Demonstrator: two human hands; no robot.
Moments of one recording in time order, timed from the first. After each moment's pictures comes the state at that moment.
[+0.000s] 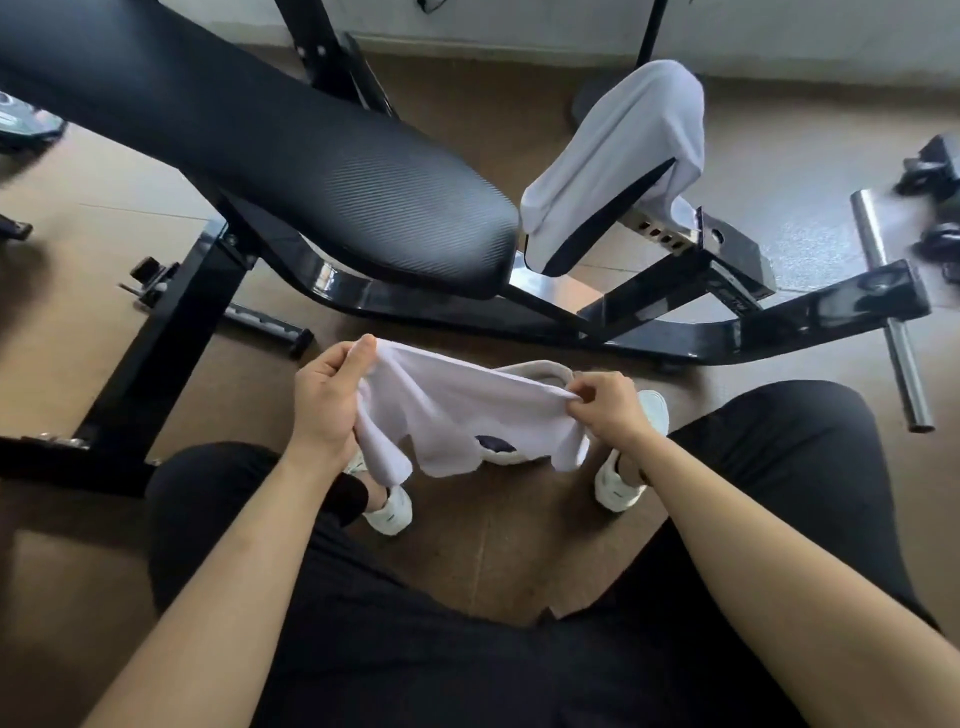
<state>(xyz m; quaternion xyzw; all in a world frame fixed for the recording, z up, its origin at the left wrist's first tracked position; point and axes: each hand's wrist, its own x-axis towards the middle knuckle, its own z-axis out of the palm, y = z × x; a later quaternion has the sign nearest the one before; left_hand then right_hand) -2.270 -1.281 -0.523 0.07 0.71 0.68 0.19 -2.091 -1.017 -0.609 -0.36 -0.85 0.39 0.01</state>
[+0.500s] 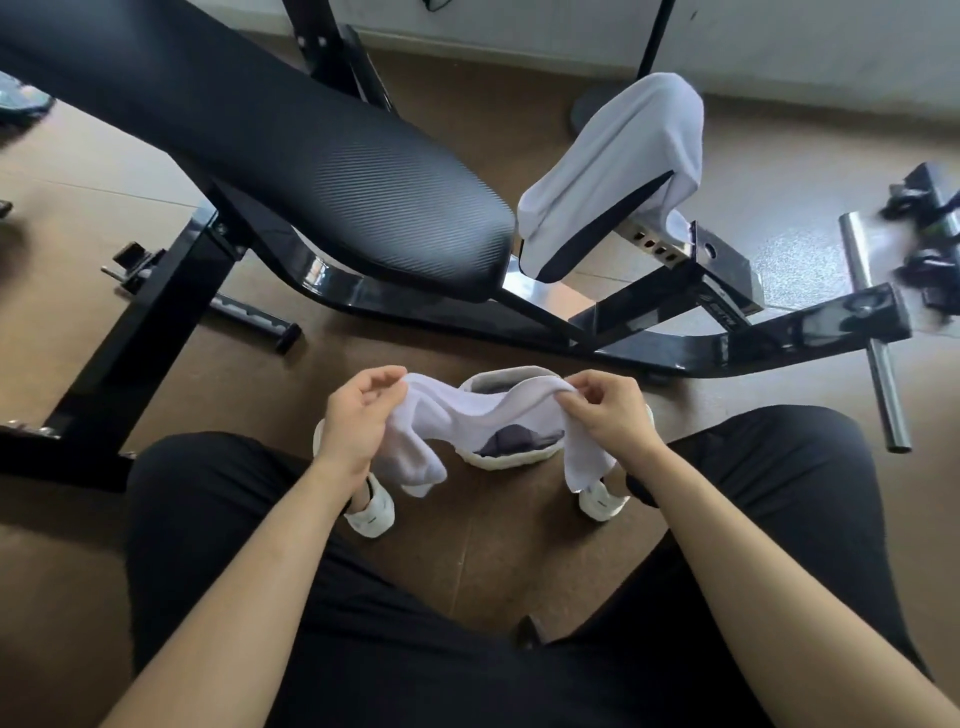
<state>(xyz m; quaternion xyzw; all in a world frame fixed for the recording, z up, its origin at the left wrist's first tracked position) -2.239 -1.282 -0.580 0.05 0.76 0.58 0.27 -2.064 -1.043 -0.586 -0.36 -0.80 0.48 0.06</state>
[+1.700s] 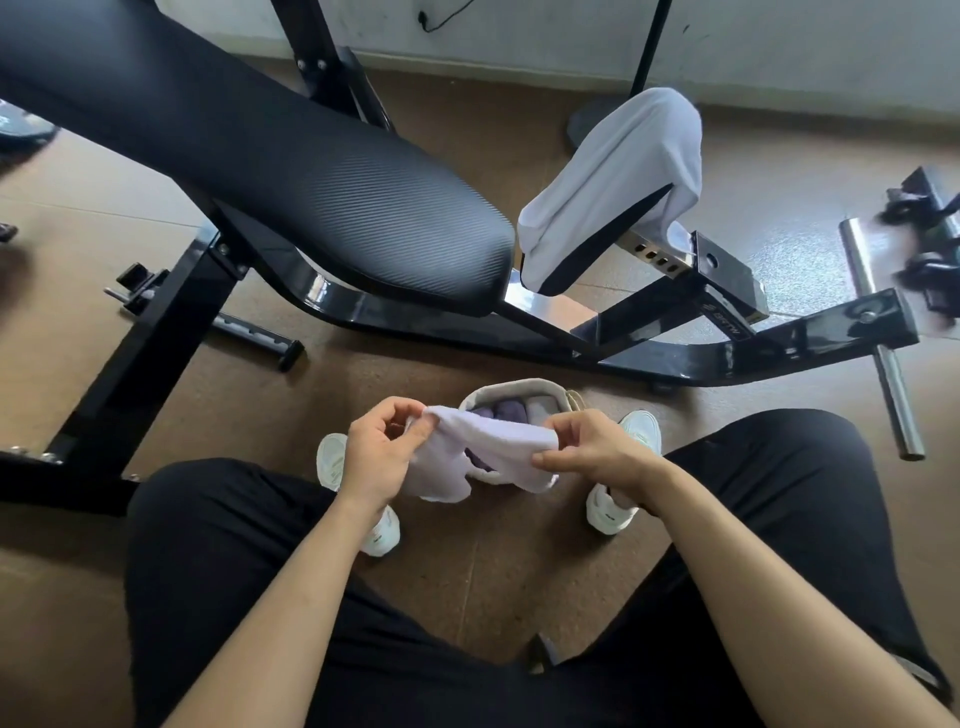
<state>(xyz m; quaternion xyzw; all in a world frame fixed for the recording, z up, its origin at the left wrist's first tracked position) -2.220 -1.273 -0.577 0.14 0.82 0.52 0.21 -2.067 -1.045 -0.575 -0.22 -0.76 0.60 -0.12</state>
